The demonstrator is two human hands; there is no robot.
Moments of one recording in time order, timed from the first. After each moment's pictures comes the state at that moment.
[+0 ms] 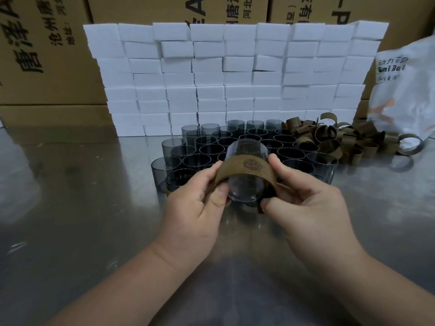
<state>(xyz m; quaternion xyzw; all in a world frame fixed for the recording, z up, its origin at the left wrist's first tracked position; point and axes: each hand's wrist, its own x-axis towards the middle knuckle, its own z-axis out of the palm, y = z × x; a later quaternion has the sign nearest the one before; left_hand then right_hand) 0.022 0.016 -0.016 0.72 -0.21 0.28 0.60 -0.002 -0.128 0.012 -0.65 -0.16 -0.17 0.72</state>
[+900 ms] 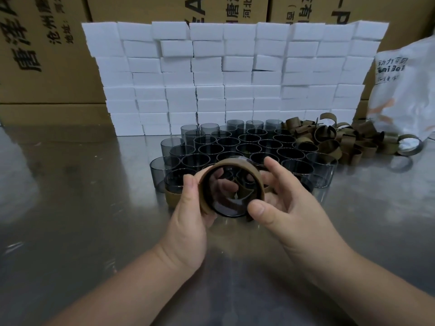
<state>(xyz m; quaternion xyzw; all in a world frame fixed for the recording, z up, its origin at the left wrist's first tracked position) 0.023 0.012 -0.023 0.56 -0.19 0.08 0.80 0.005 -0.131 0.000 -0.68 -0.20 -0.06 0.70</state>
